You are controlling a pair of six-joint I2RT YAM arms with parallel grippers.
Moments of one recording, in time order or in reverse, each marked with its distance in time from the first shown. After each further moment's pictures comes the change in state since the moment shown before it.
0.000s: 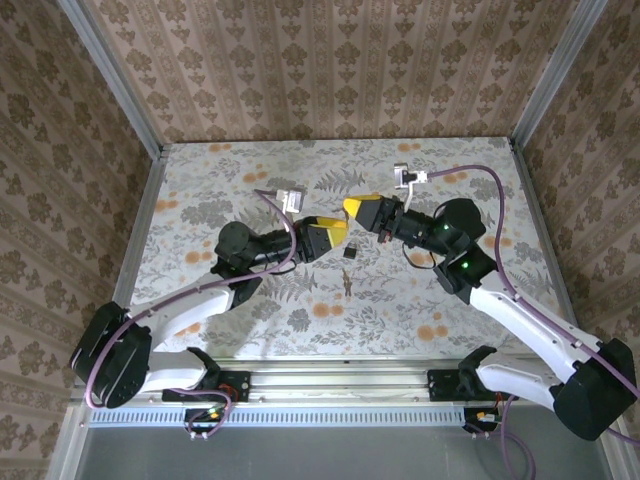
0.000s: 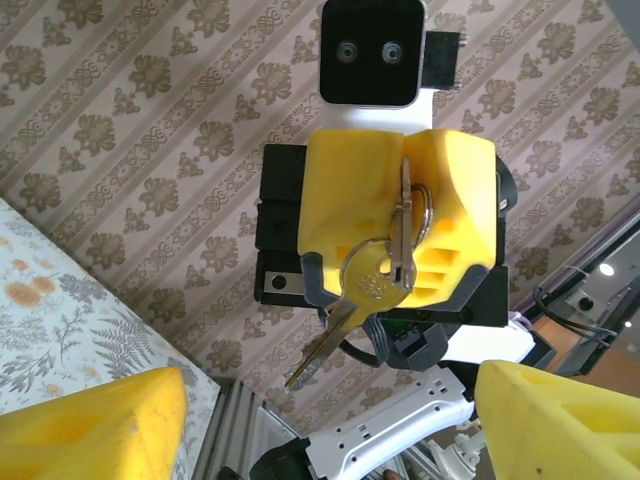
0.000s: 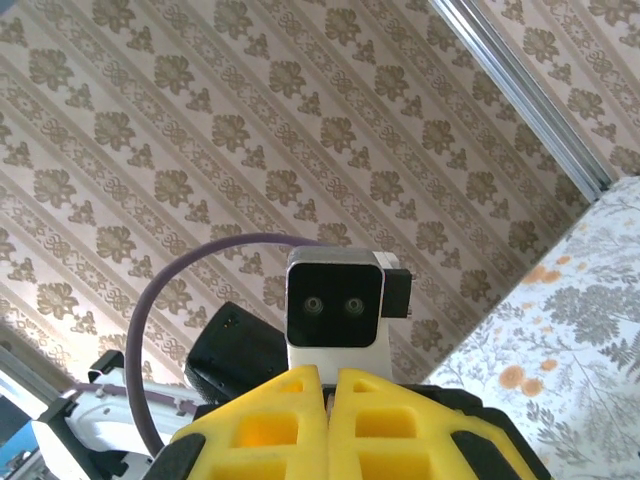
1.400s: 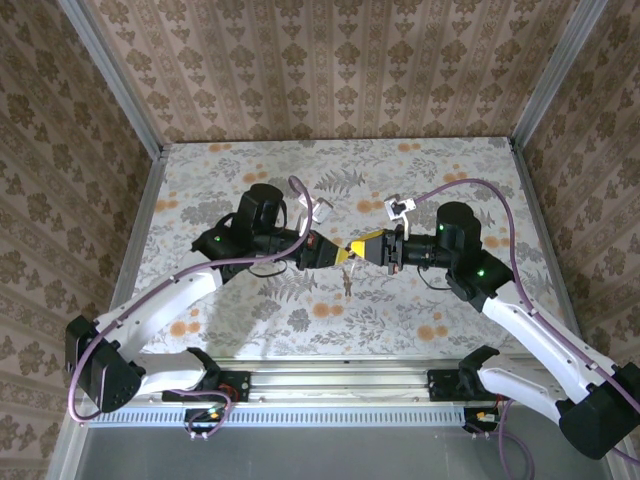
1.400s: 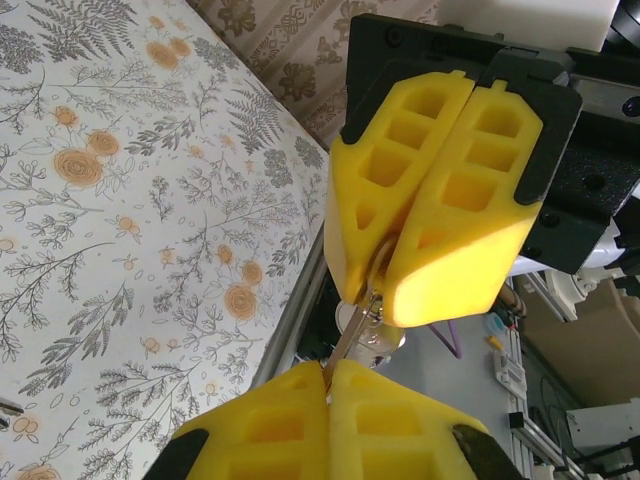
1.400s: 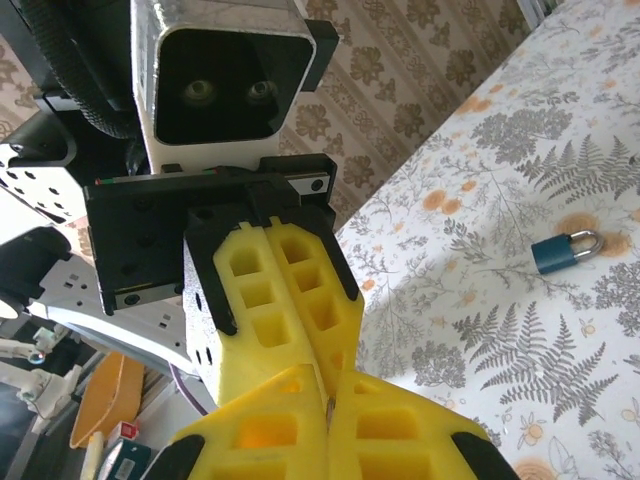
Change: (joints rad) left arm -0.018 -0.032 0.425 -1.345 0.066 0.660; right arm -0.042 -0.110 -0.015 -0.559 -0.174 -0.344
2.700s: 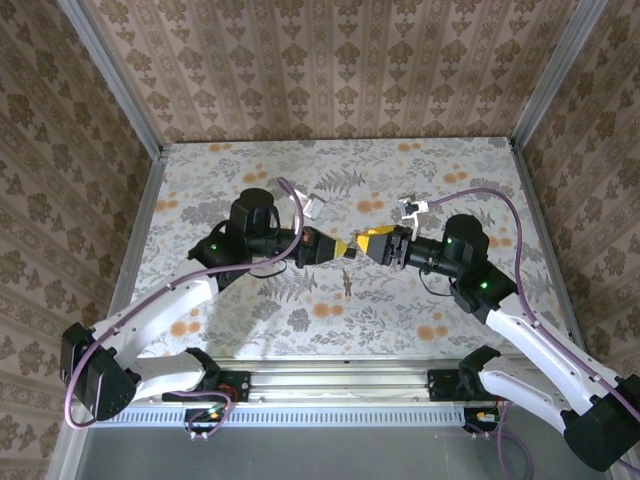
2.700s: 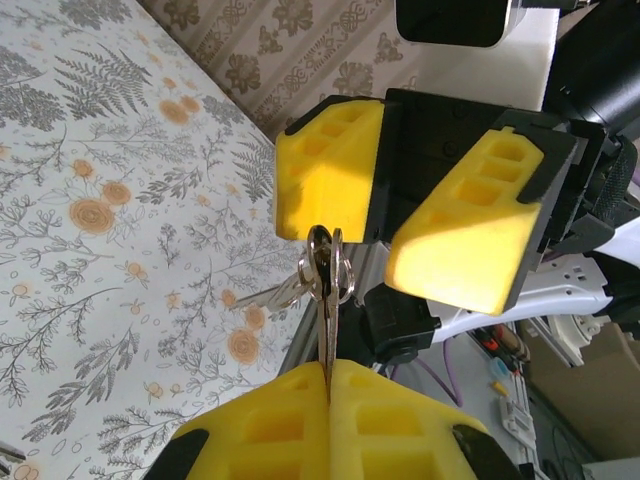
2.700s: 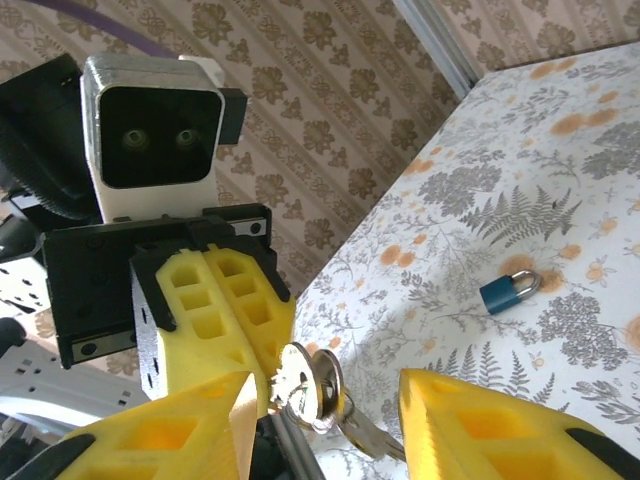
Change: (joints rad) left arm 0.006 -0.045 -0.078 0.168 -0.036 -0.087; right arm 0.000 -0.077 -0.100 0.128 0.167 0.103
